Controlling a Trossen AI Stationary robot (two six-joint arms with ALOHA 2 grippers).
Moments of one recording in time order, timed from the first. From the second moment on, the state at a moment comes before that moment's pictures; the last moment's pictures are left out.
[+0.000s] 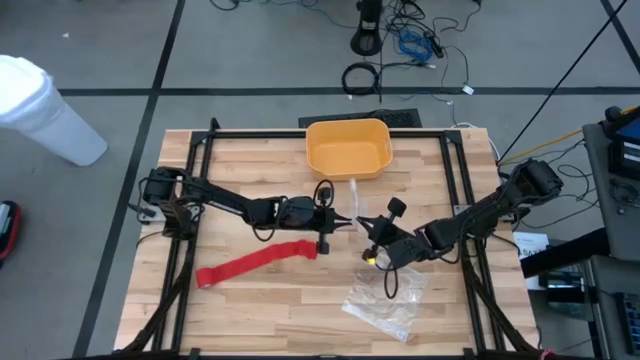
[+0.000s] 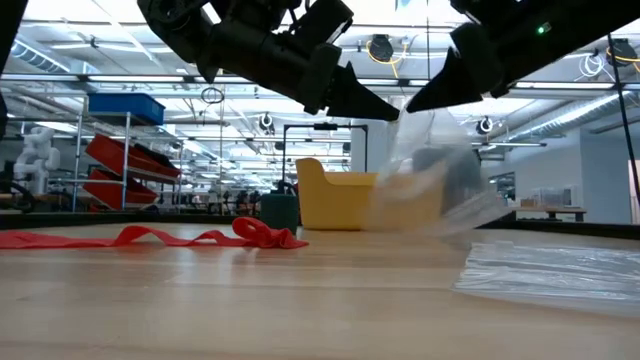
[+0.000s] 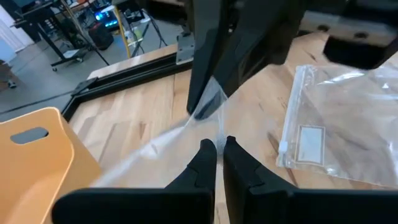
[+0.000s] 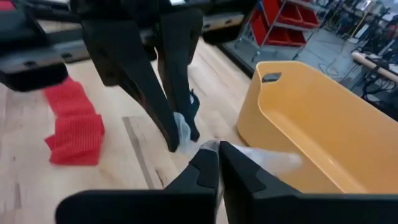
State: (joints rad) left arm -0.06 1.80 0.97 0.49 -0.10 0.29; right arm 0.43 1.42 0.66 0.18 0.97 0.24
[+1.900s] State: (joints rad) left arm -0.12 1.72 0.97 0.29 -0.25 0.45; right arm 0.27 1.10 0.60 -0.31 0.50 0.81
